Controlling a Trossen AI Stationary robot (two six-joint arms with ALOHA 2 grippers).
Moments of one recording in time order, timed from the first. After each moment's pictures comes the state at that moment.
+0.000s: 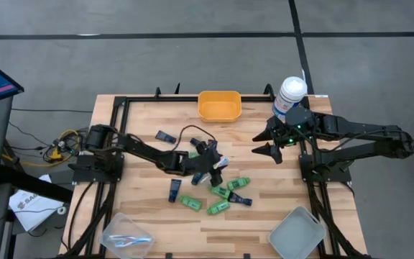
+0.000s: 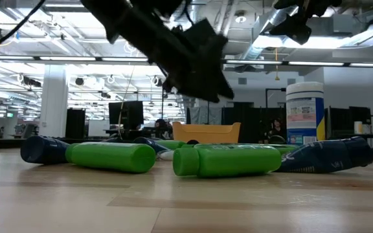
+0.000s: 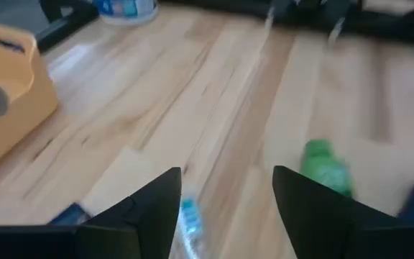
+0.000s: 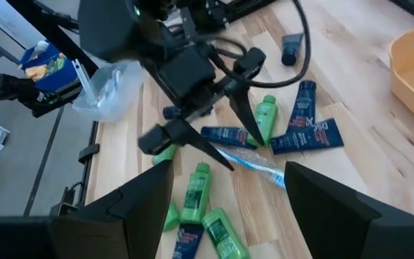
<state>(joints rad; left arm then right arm) -0.15 1.88 1.09 0.20 -0.49 -0.29 -0.12 0.89 0.89 -0.54 -0.18 0.35</state>
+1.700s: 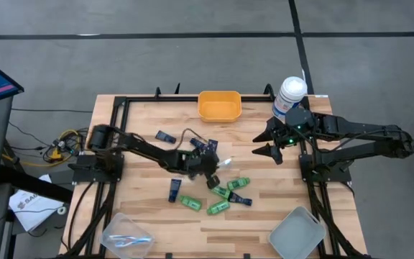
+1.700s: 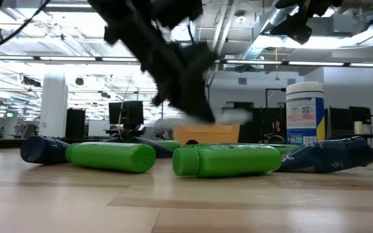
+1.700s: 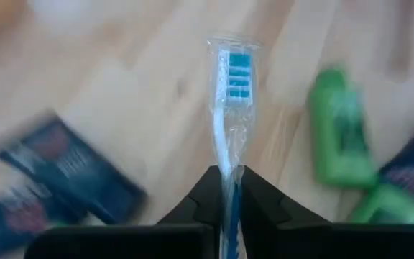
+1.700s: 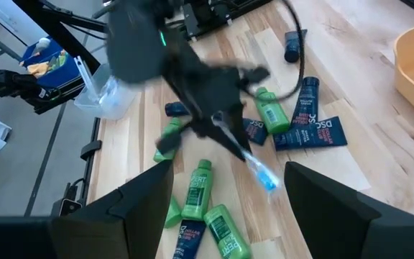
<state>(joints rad) -0.12 1.89 1.13 -0.04 -0.36 -0.45 -0.11 0.89 0.88 -0.54 -0.18 0.35</state>
